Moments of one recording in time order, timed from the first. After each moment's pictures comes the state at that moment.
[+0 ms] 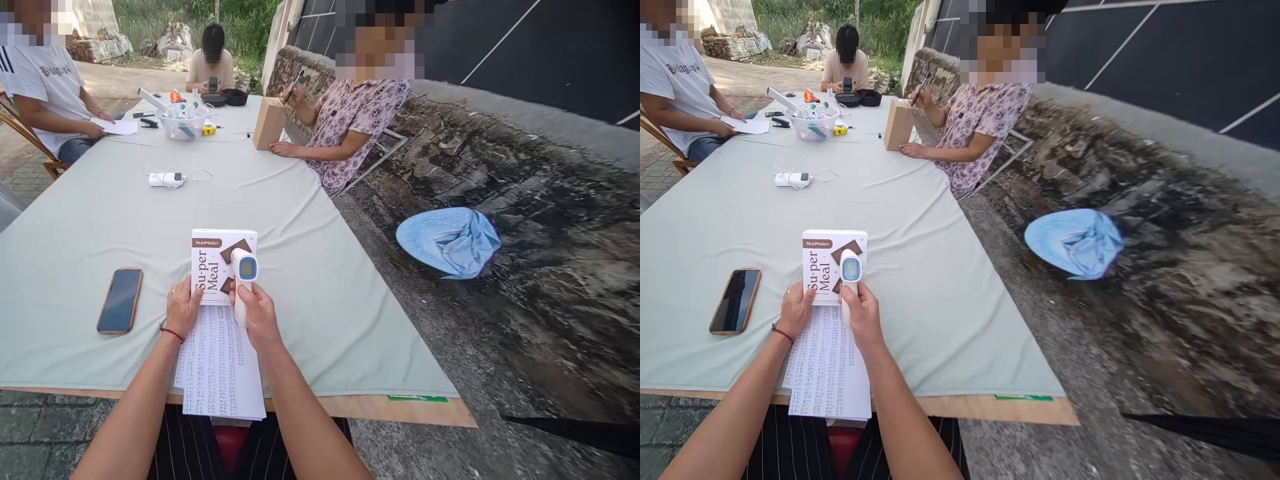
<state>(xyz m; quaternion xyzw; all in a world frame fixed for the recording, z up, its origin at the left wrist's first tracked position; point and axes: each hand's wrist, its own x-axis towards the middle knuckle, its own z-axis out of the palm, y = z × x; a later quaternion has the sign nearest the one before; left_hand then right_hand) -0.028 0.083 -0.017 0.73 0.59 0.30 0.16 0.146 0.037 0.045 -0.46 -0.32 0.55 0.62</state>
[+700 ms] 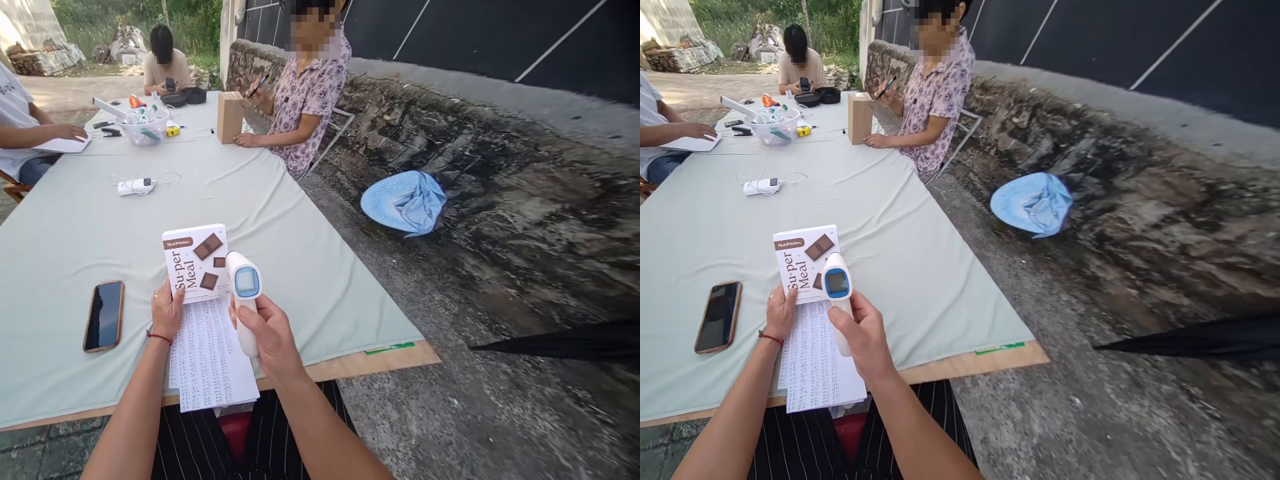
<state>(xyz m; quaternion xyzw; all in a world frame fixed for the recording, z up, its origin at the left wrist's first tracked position) -0.033 0.092 0.000 0.74 0.56 0.33 0.16 0.159 -0.025 0.108 -0.40 -0.29 0.58 0.65</state>
